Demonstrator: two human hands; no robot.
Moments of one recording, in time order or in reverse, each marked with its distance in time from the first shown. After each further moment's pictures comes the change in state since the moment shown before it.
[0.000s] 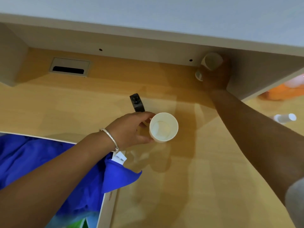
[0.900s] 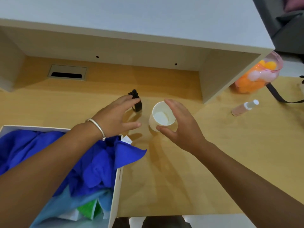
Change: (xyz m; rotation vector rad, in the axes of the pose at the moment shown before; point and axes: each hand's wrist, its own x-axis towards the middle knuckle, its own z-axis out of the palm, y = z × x) left_hand -0.041 -0.010 -0.035 0.209 0.120 0.089; right_hand -0.226 -0.035 -0.065 -0.215 -0.476 -0.547
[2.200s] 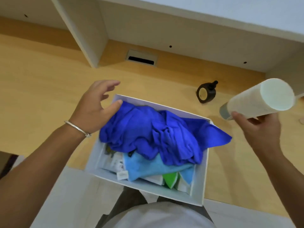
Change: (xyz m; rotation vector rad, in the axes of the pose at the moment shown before) left_hand -0.211 -0.151 -0.102 -0.289 0.586 -0.133; right_hand -0.012 -0.077 0.041 0.285 0.383 0.340
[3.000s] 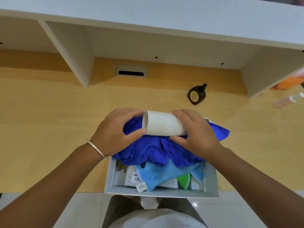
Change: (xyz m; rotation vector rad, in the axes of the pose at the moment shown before) left_hand 0.001 0.009 -0.002 0.087 -0.364 0.206; right_hand -0.069 -0.095 0.110 -0.561 -0.429 -0.426
